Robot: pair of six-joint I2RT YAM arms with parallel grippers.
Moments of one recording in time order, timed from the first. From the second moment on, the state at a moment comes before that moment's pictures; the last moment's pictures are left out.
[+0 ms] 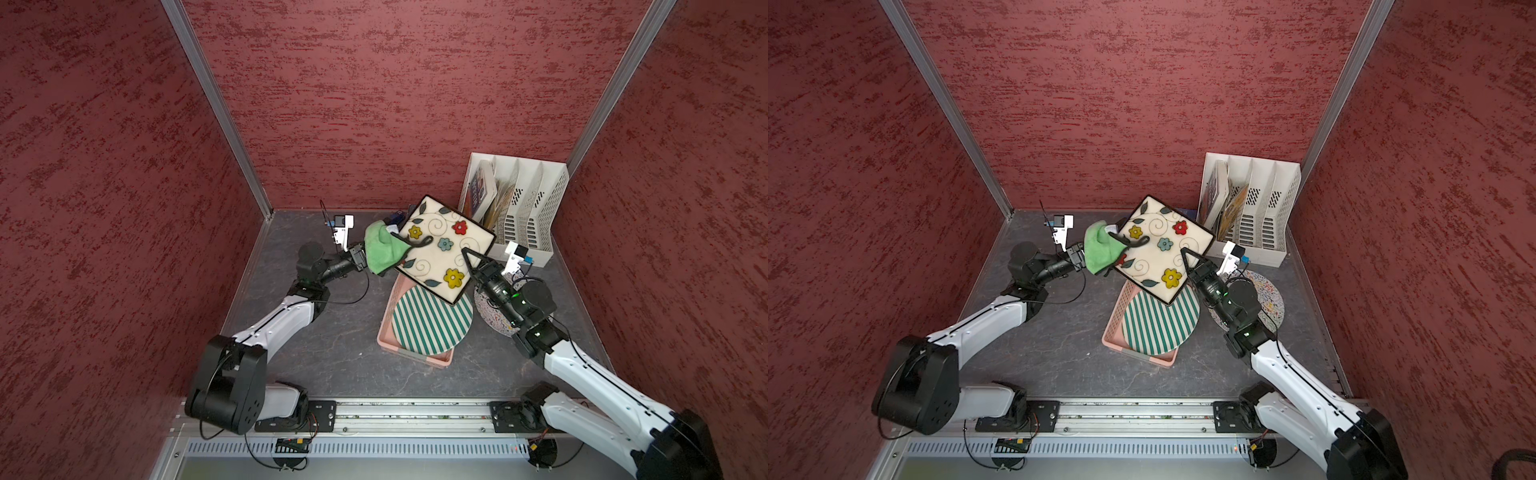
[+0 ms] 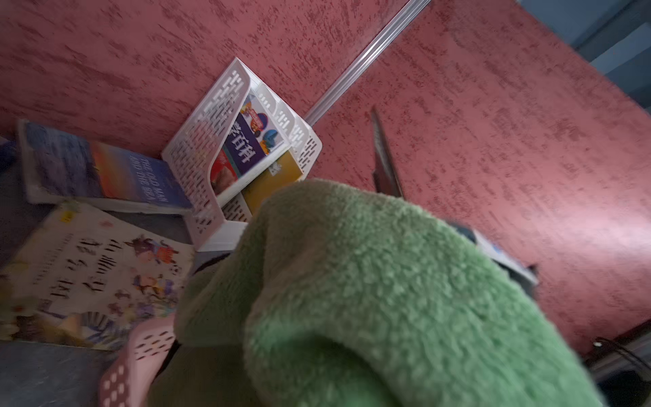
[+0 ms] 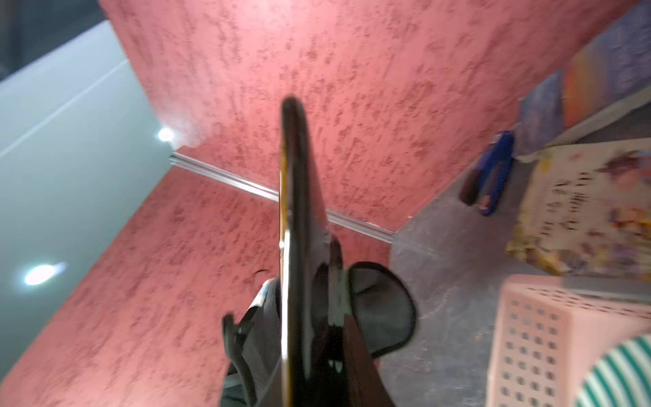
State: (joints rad) left arm -0.28 1.40 0.73 0.83 0.82 -0.98; right arm 0.52 0.92 0.53 0.62 -0.10 1.32
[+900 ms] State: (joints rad) left arm -0.53 1.30 0.70 1.15 0.88 -1.26; right arm 0.41 0.88 0.66 0.64 -0.12 1.29
